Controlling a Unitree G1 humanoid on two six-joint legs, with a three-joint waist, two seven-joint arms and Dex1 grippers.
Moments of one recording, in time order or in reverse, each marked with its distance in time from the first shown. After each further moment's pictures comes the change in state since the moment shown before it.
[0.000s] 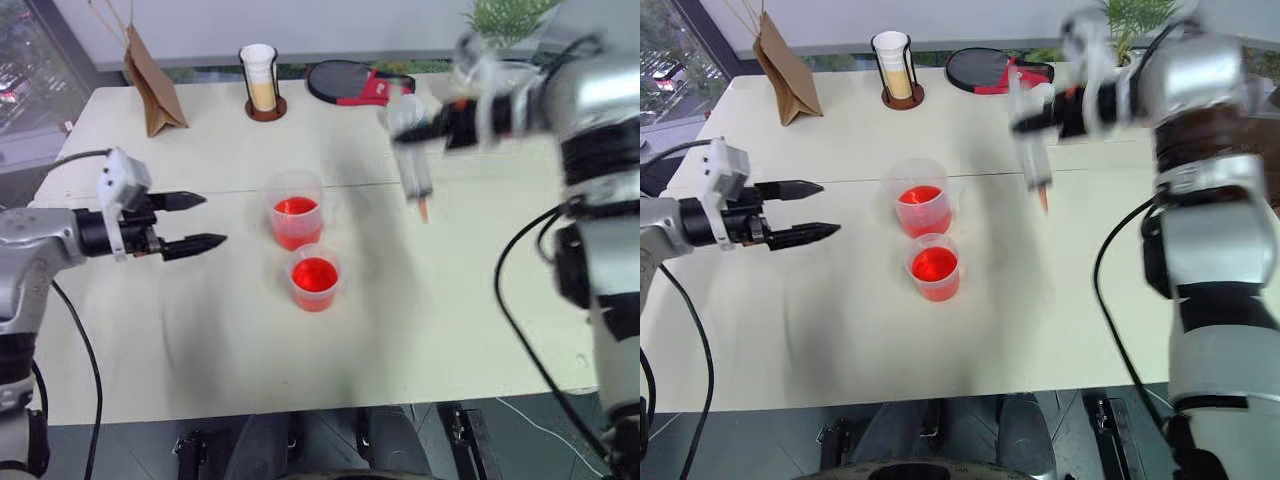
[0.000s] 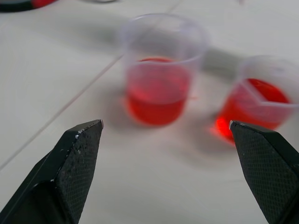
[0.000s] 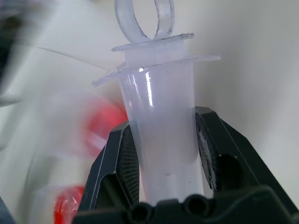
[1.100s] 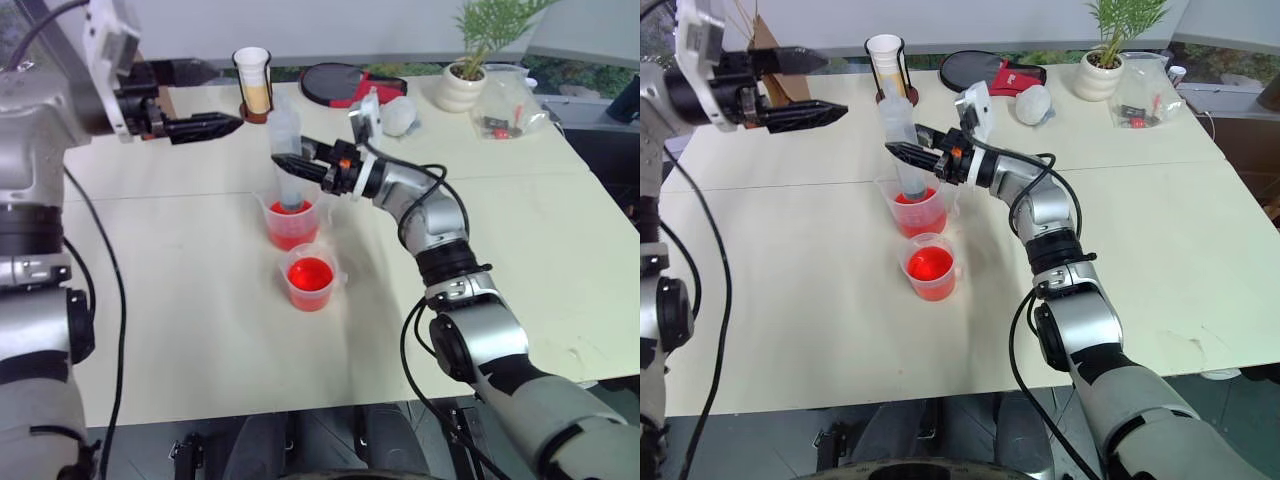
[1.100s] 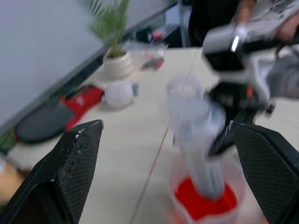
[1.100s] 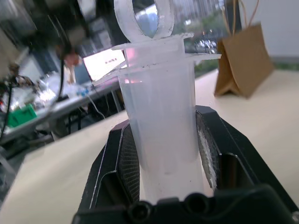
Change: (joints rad) left arm -0.654 -0.195 -0.140 0.416 0.149 -0.151 -0.145; right arm 0.473 0.562 -0.159 -0.020 0.040 -0.716 -0.218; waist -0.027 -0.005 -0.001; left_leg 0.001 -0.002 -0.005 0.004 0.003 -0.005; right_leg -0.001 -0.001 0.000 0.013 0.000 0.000
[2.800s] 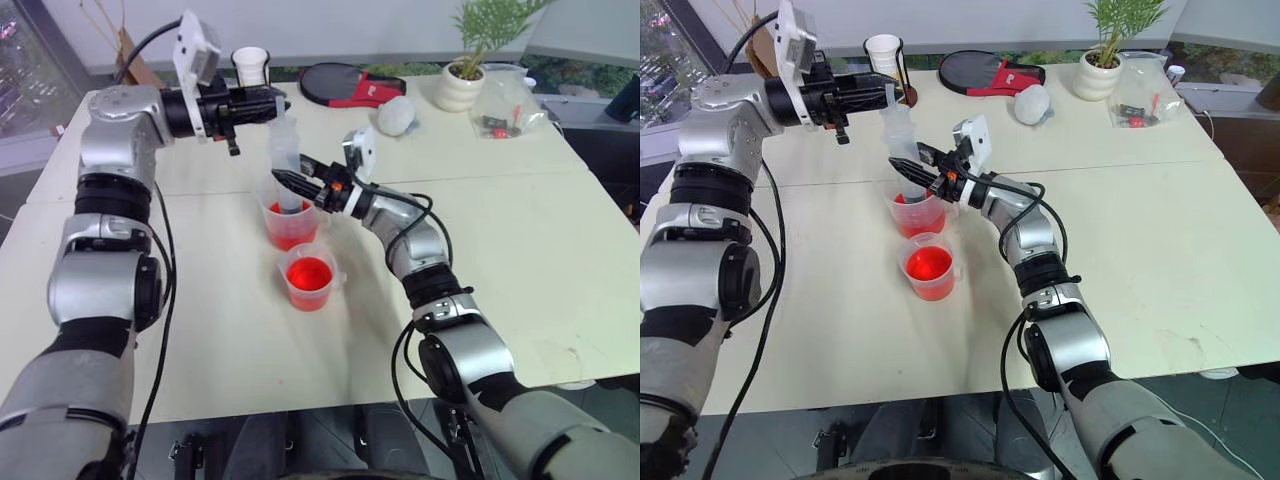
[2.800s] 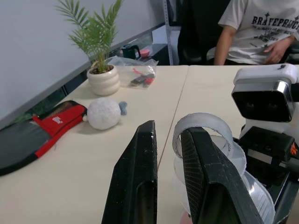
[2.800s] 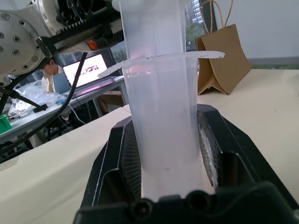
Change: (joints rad) left arm -0.170 -0.236 -0.008 0.441 0.129 -0.284 -0.006; right arm 0.099 0.090 0.005 -0.008 -0.040 -0.128 -0.100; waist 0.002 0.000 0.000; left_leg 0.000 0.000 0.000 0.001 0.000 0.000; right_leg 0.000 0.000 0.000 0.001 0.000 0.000
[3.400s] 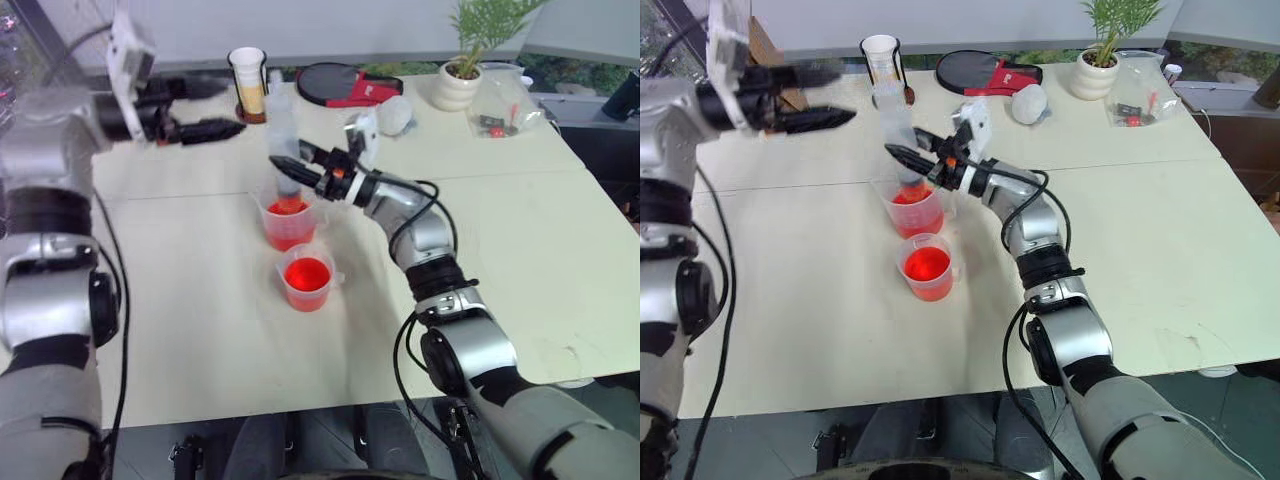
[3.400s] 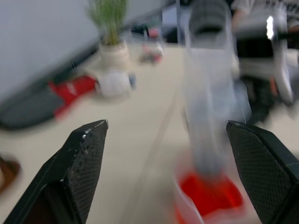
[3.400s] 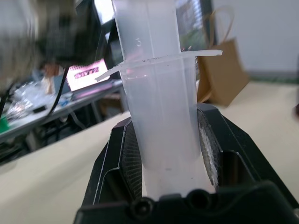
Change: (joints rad) left arm 0.214 0.227 0.031 -0.234 -0.053 0.240 -0.107; right arm -0.046 -0.040 -0.038 -0.097 0.034 0.061 -0.021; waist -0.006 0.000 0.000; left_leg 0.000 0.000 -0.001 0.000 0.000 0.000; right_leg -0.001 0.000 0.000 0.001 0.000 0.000
